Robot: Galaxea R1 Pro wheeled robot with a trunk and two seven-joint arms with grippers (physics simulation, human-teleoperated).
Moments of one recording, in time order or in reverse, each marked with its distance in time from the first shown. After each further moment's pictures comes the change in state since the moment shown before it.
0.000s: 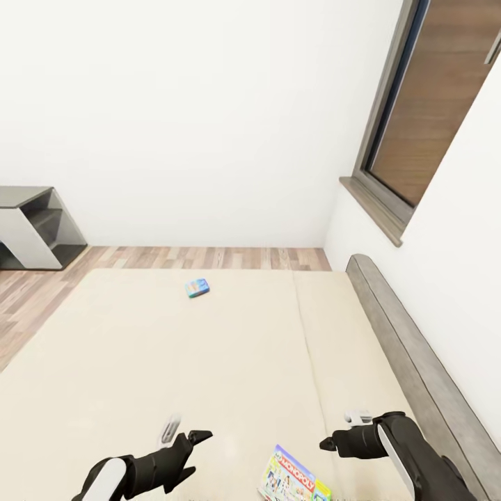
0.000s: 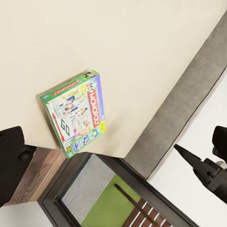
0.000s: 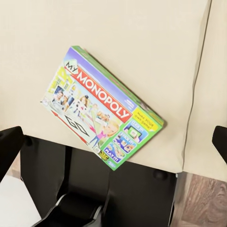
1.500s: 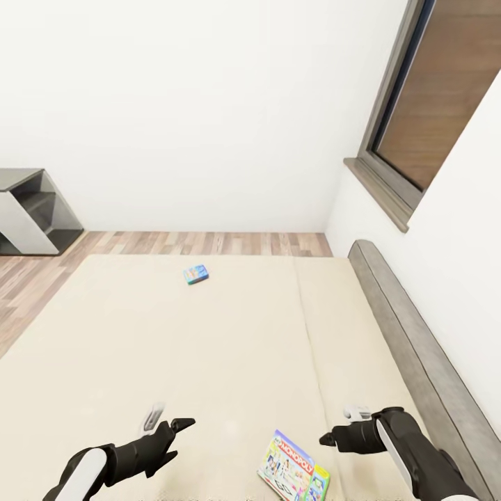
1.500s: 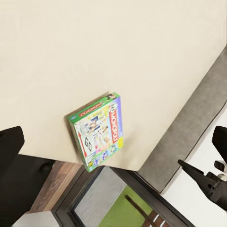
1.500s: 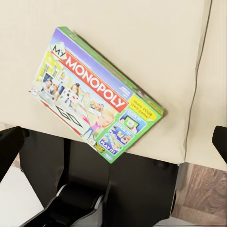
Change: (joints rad) left arm -0.001 0.074 0.033 -0.071 0.002 0.002 0.000; right arm -0.027 0.000 -0.001 0.026 0.002 0.002 -0.002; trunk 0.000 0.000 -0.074
